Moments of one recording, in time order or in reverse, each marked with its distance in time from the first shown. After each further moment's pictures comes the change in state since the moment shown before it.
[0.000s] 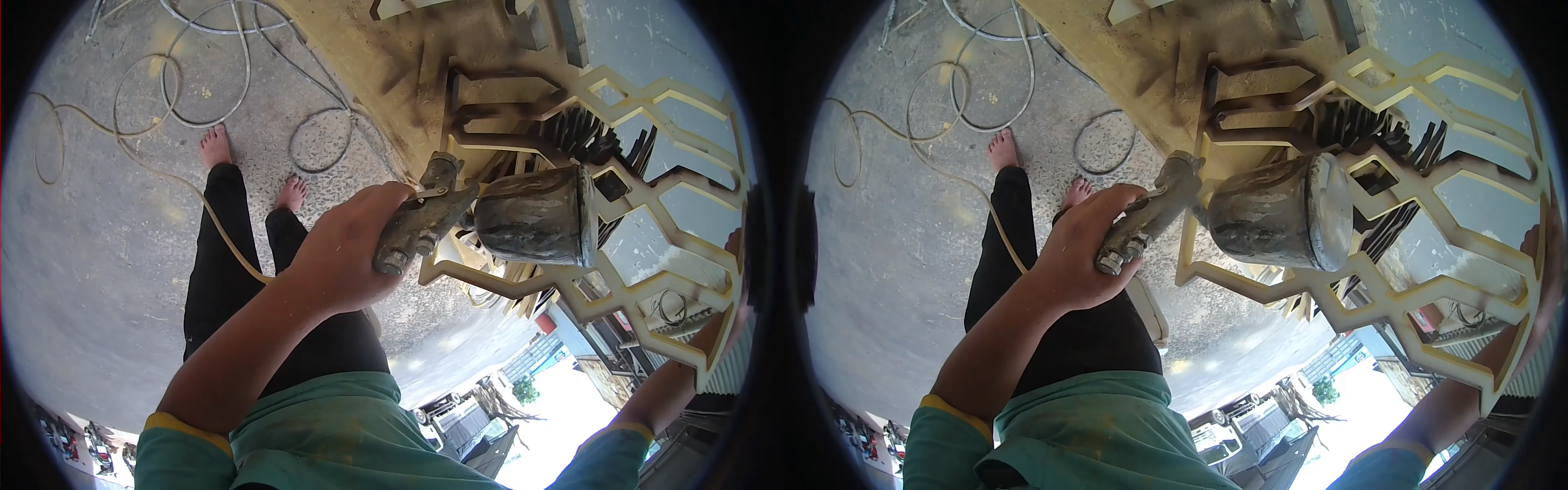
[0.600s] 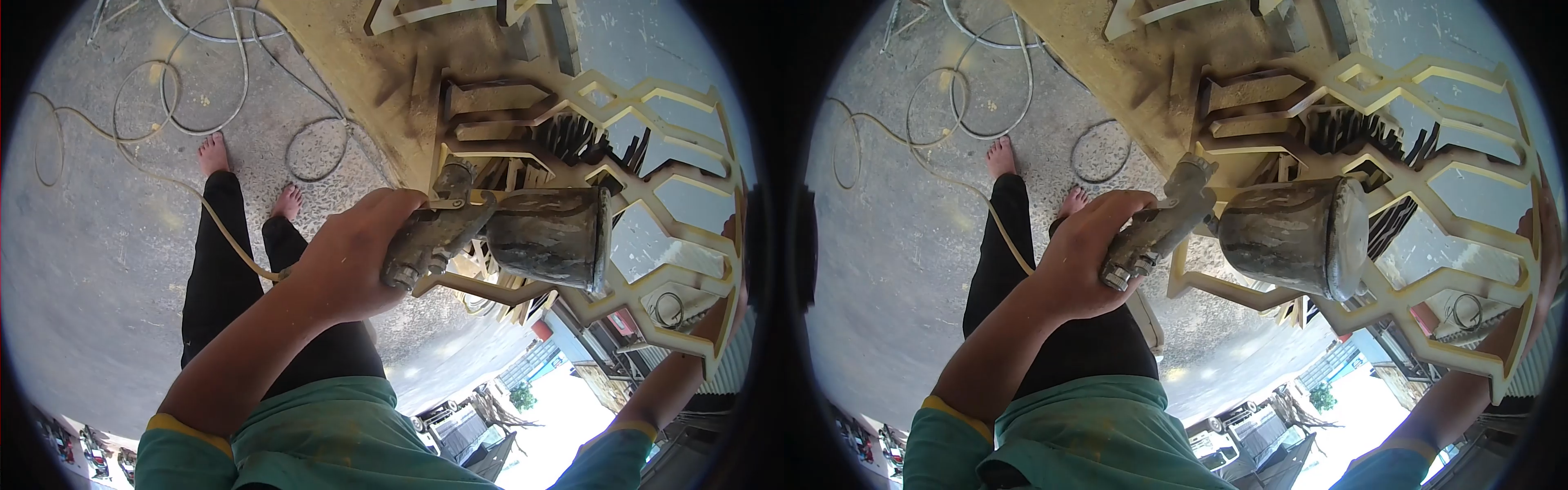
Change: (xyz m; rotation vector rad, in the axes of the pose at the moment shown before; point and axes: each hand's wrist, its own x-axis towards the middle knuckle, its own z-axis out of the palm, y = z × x) left_hand 0.008 0.013 0.000 -0.066 -0.021 0.015; right_hand 0.027 -0.016 0.006 0.798 0.194 0.300
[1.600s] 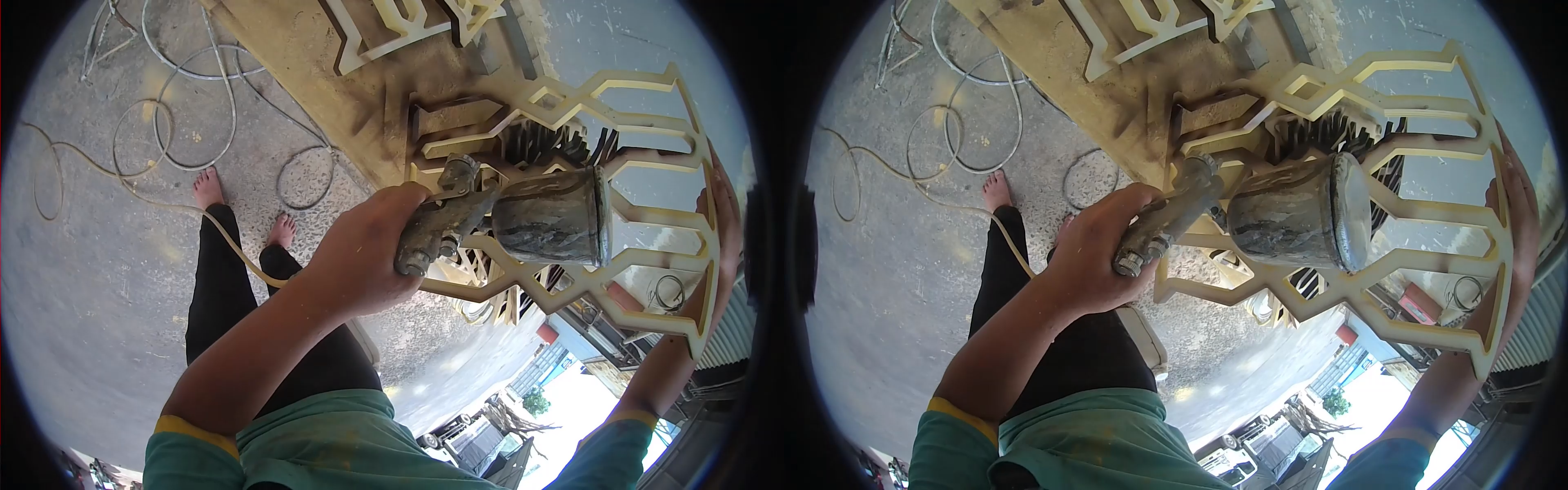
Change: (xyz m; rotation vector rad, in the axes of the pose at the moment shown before) left_hand 0.027 0.034 -0.004 0.028 0.003 0.047; right_hand -0.015 -0.002 -0.005 -0.870 -0.112 -0.116
